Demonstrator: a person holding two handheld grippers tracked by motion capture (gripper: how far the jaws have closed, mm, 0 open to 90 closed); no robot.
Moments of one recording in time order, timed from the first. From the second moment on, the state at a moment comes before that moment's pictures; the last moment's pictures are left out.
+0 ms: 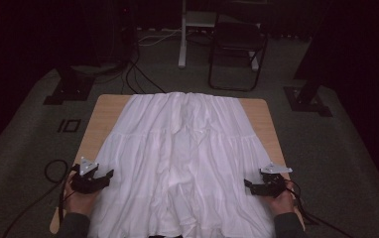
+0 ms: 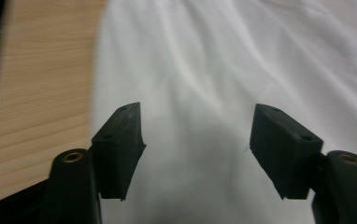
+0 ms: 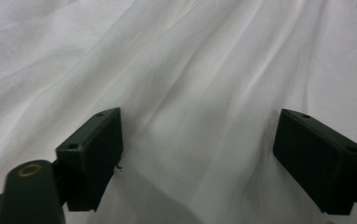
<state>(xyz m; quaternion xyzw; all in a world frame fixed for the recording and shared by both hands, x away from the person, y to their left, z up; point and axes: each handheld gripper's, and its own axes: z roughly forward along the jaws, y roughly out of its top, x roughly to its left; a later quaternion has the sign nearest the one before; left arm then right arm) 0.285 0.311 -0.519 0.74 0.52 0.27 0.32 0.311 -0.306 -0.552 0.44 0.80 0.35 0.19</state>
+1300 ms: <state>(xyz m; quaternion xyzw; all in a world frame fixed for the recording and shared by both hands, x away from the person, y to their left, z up) 0.265 0.320 -0.537 0.76 0.54 0.20 0.32 0.286 -0.352 -0.544 0.54 0.76 0.31 0.20</state>
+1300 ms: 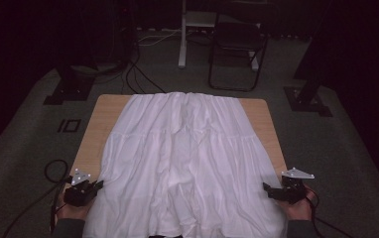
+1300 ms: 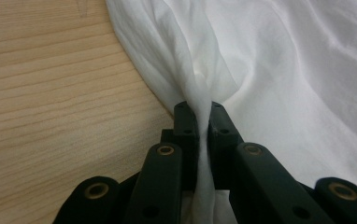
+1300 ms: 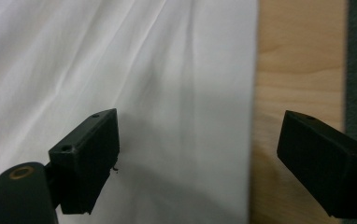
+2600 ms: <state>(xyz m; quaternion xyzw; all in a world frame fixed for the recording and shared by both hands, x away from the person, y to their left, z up) 0.283 0.439 -0.443 0.63 0.62 0.41 0.22 0.300 -0.353 -0.542 0.53 0.76 0.33 0.20</state>
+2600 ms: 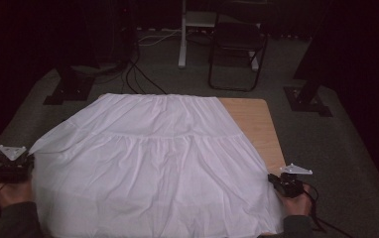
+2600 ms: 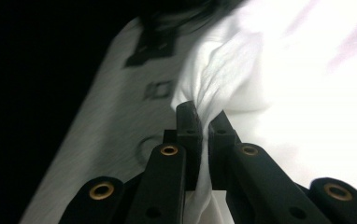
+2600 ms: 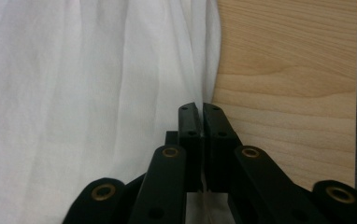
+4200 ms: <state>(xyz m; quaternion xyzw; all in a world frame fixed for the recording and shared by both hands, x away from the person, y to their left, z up) 0.323 0.208 -0.495 0.80 0.46 0.17 0.35 0.274 -0.207 -0.481 0.40 0.81 0.39 0.19</state>
